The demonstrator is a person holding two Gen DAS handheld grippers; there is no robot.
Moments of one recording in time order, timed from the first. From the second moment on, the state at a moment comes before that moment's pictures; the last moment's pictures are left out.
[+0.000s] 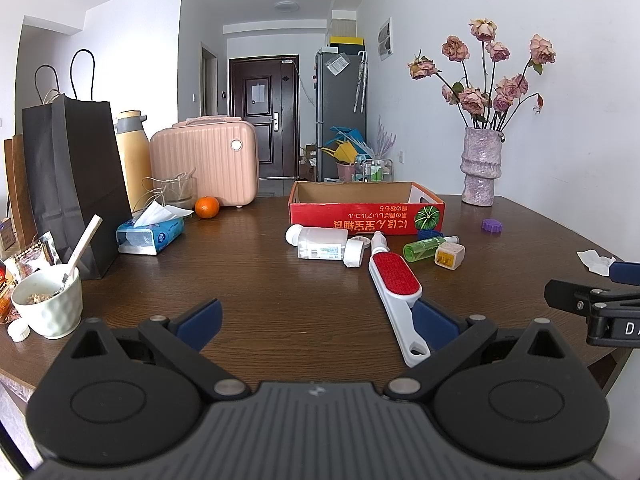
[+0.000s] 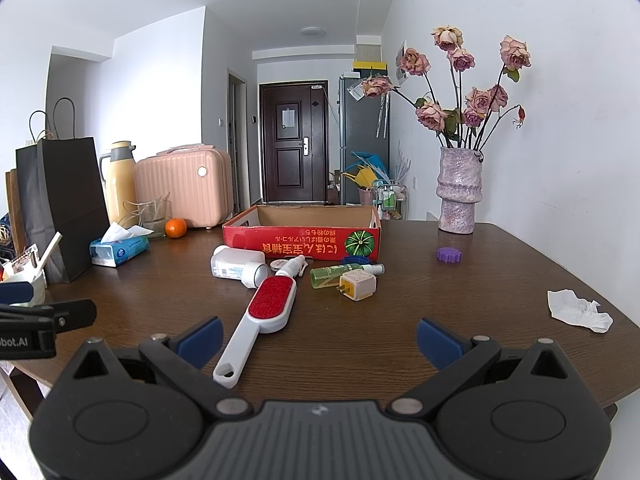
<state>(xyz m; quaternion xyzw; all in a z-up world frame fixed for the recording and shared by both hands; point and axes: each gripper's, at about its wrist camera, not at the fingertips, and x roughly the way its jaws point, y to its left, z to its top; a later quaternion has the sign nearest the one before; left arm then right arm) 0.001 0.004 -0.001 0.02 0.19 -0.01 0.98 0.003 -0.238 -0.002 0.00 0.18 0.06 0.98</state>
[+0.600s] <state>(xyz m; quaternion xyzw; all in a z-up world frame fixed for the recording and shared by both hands) 0.041 0.005 -0.009 0.01 0.21 0.00 0.98 0.035 -0.232 -0.013 0.01 0.19 0.06 0.98</state>
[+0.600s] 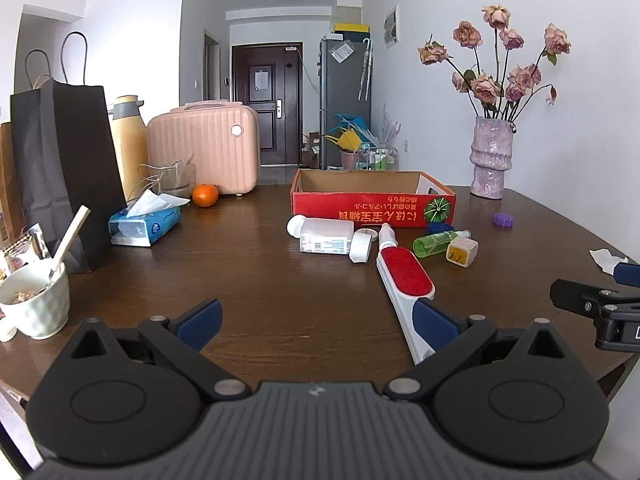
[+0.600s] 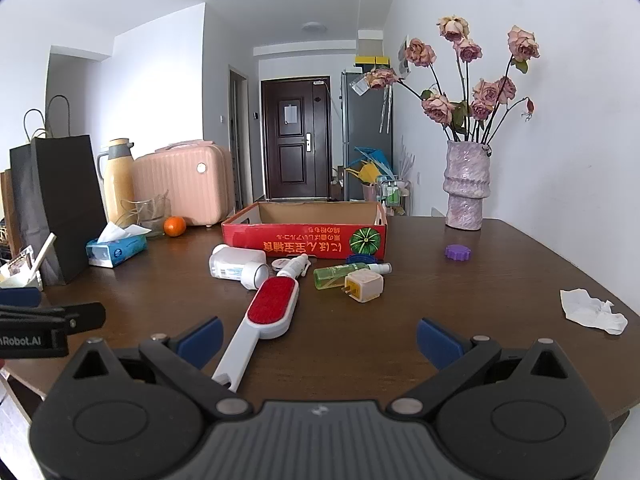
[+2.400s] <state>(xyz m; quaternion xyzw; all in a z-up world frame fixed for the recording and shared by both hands) 0.243 0.072 -0.068 -0.03 0.32 0.01 0.95 0.261 -0.146 -0.091 -0.02 0.36 0.08 0.93</state>
